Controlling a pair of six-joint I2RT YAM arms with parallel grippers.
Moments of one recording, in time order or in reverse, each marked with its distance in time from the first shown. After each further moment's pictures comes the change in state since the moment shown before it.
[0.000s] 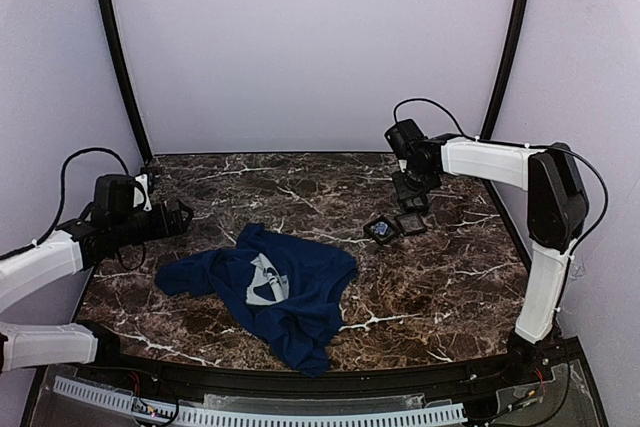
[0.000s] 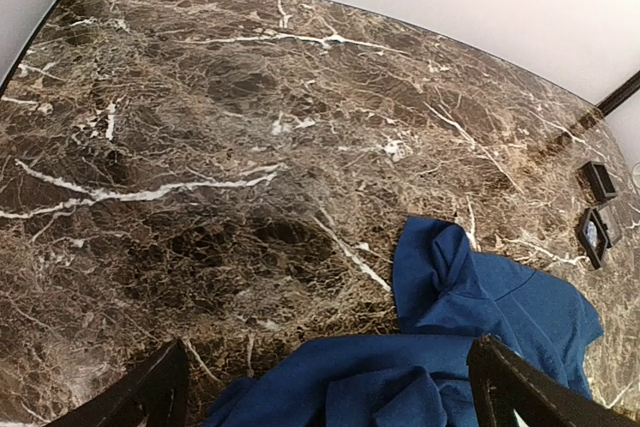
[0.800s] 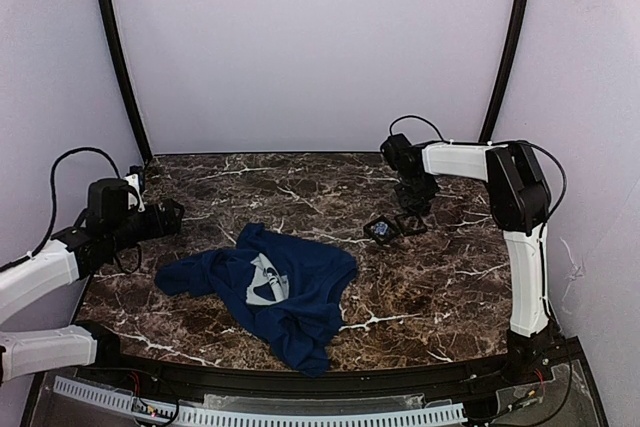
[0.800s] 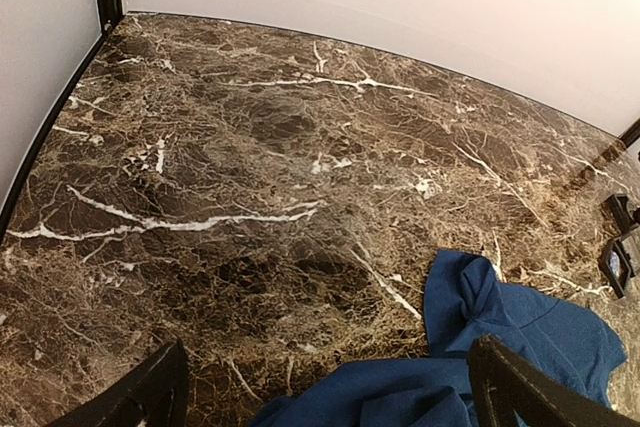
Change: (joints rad) left arm 0.001 -0.077 -0.050 0.046 -0.134 0.027; right arm -0.080 0.303 0.211 -0.098 0.105 -0.050
